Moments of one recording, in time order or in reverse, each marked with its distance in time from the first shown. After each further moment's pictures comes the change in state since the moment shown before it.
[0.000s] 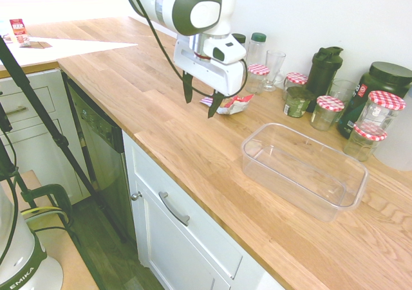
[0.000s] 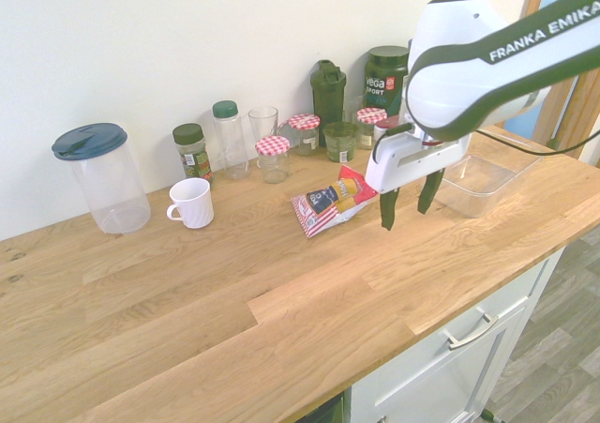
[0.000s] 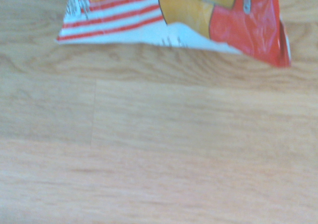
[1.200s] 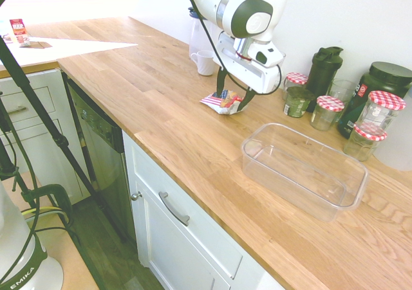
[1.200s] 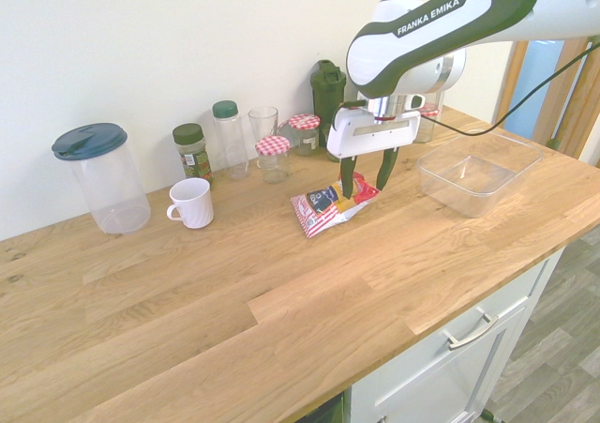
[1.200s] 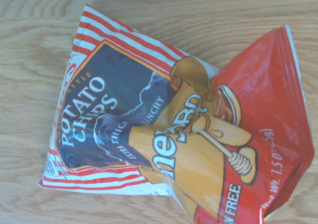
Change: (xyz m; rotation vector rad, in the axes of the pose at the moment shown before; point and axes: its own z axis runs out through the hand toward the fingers) arm 0.091 -0.058 0.025 0.011 -0.088 0.033
